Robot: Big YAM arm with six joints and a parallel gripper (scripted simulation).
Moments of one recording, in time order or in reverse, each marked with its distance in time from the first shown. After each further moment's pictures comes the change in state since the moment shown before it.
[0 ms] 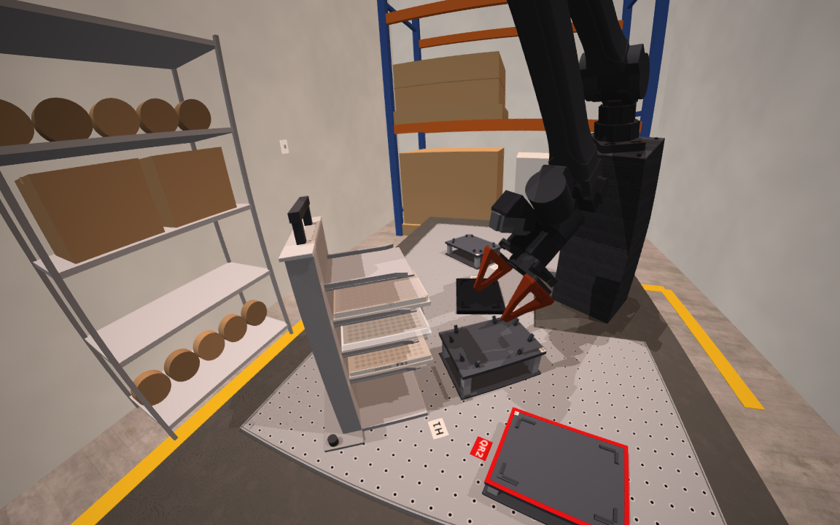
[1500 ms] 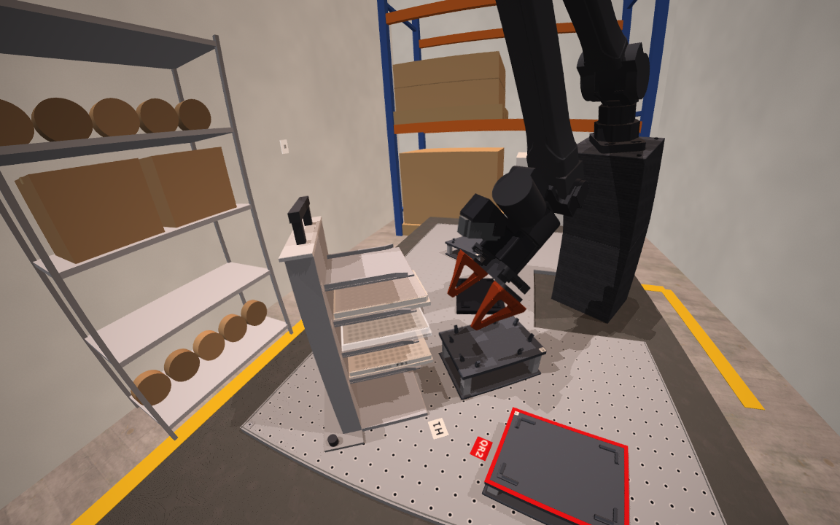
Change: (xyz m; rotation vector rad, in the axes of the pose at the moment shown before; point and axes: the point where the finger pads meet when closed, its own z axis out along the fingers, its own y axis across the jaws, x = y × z) arm -0.034 -0.001 0.036 0.002 0.006 -0.003
